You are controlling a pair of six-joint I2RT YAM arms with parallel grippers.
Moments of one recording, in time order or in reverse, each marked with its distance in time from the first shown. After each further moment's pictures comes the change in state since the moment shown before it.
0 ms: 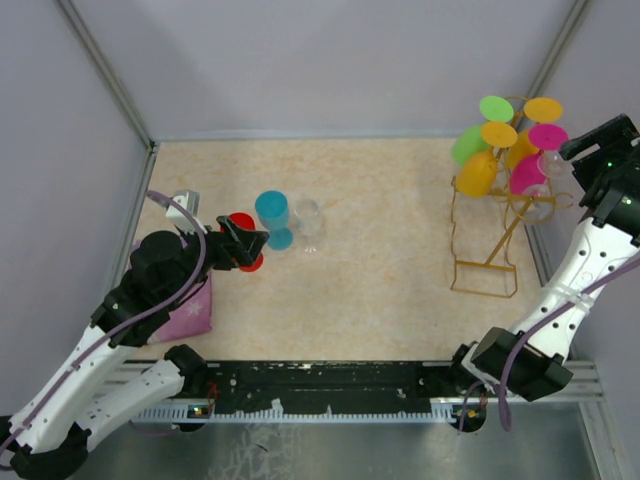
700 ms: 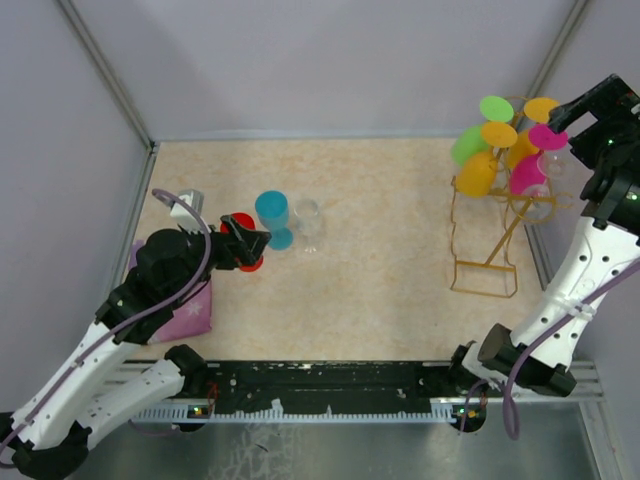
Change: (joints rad) left arm 0.000 0.016 -0.014 0.003 0.000 -0.010; right arm 0.087 0.059 0.306 -0.118 -0.030 -0.082
